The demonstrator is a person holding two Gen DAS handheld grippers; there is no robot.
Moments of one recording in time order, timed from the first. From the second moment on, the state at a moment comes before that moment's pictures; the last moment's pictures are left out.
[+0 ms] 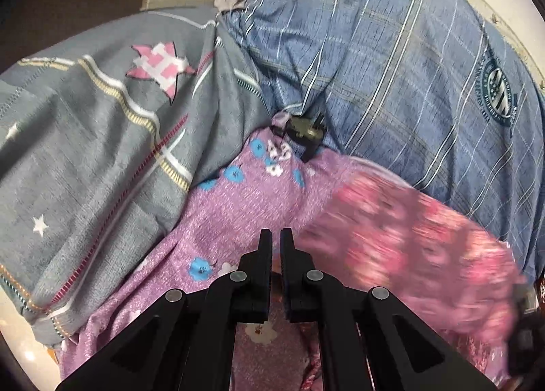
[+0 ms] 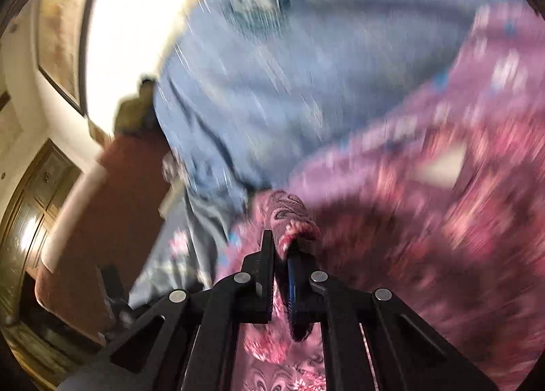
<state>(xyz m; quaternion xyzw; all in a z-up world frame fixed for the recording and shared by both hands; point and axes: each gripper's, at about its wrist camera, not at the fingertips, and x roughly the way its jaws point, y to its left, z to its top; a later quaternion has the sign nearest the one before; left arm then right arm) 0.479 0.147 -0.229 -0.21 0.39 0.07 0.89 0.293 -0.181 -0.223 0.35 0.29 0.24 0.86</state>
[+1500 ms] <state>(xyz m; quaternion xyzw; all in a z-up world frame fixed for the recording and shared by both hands) 0.516 0.007 -0.284 -0.07 0.48 -0.04 0.87 0.281 -0.248 -0.304 0.11 0.52 0.17 0.83</state>
